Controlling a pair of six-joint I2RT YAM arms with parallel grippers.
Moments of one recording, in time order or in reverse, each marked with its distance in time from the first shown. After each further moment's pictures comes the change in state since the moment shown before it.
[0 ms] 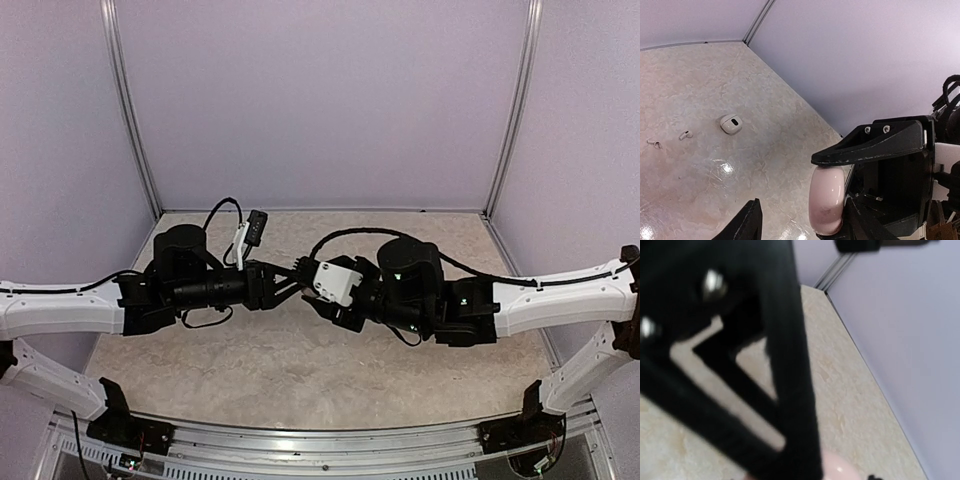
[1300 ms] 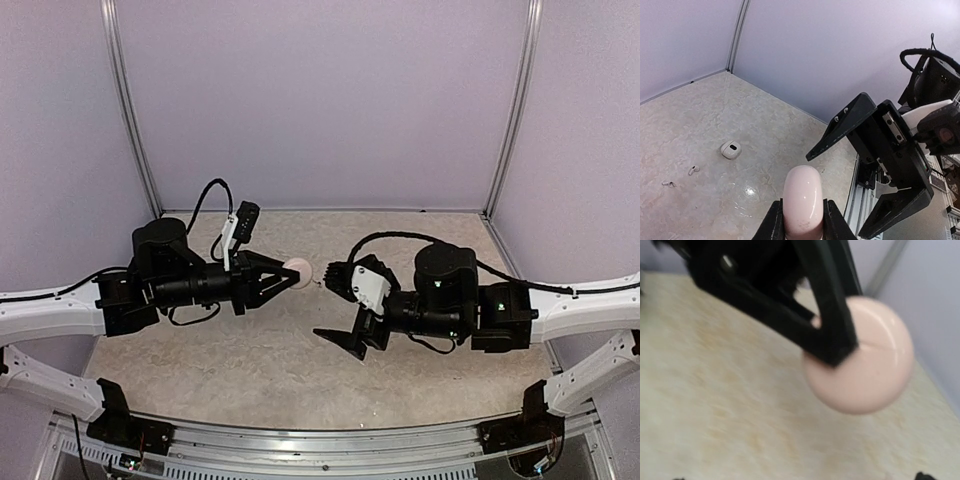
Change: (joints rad) left arm -0.027 -0.100 0.019 -0.061 0.031 0.249; right arm 0.011 -0.175 -0.114 -0.068 -0.154 0.183
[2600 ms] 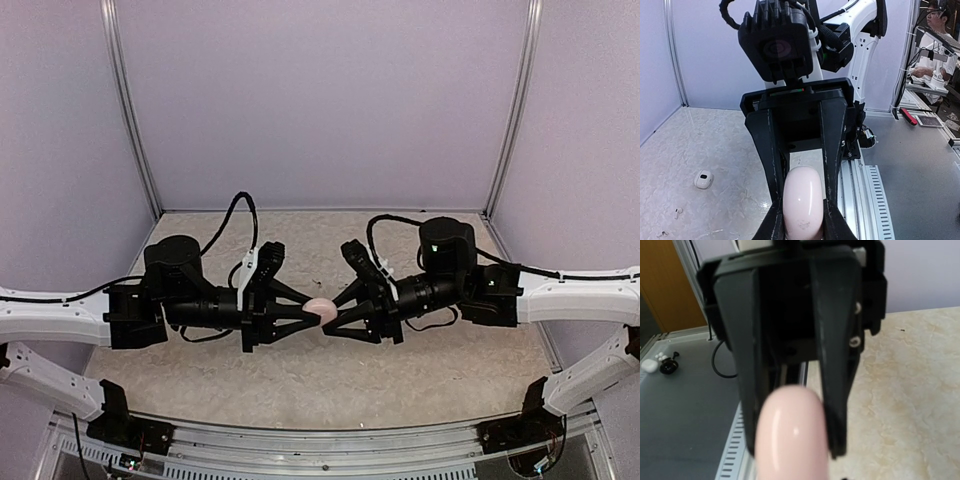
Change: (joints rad) left arm -0.152 0.032 -0.011 0.056 0.109 0.337; right arm -0.227 0.036 0.000 0.061 -0.820 0.352
